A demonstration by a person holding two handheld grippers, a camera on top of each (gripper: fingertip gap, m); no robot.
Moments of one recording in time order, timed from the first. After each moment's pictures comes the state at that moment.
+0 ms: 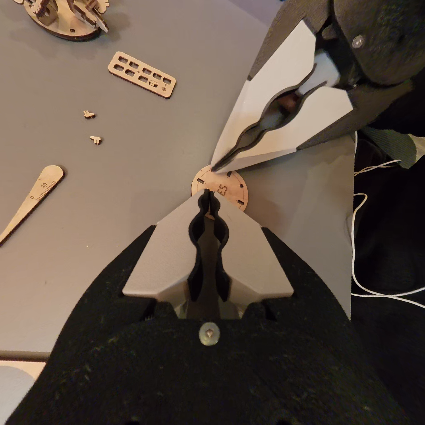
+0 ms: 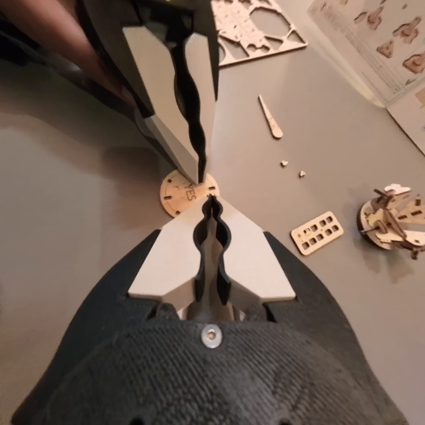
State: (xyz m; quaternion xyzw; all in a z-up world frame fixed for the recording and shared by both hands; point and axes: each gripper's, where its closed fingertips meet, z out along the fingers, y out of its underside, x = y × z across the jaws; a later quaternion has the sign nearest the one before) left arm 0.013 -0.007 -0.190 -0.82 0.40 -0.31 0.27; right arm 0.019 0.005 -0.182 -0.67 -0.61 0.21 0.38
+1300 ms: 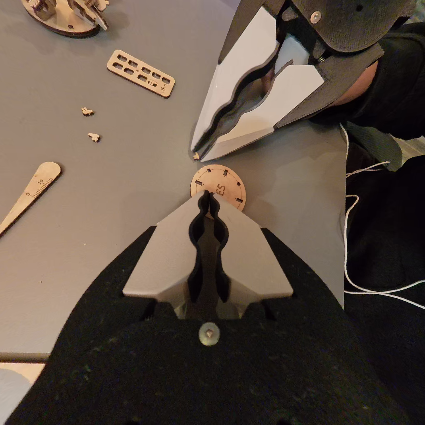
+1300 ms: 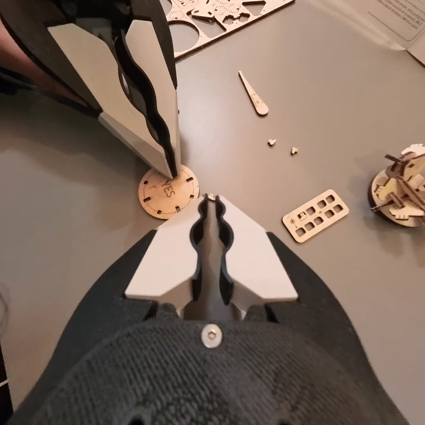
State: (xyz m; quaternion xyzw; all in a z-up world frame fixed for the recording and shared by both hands) left arm 0.013 -0.009 -0.188 -0.82 0.39 -0.33 0.27; right arm 0.026 0.022 -0.189 -0.72 -0.56 0.26 0.32
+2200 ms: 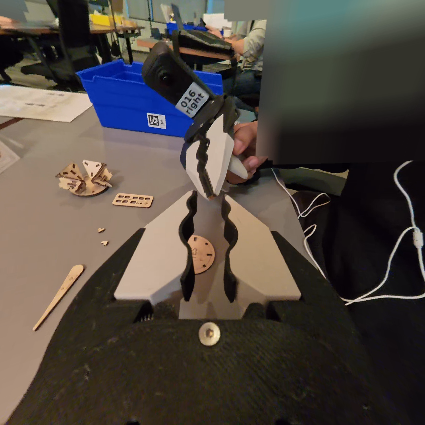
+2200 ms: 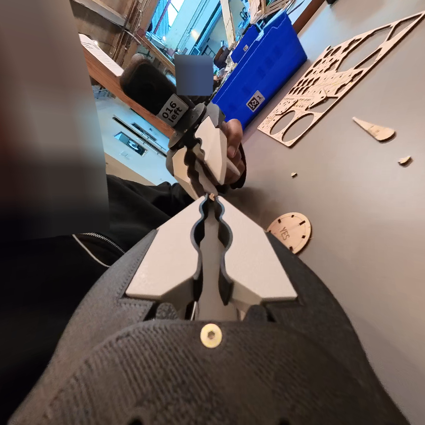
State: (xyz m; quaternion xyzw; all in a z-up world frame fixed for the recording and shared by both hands) left arm 0.028 -0.025 -0.097 -0.65 0.44 -0.41 0.47; right arm 0.017 -0.025 -0.097 -0.63 -0.35 0.68 0.13
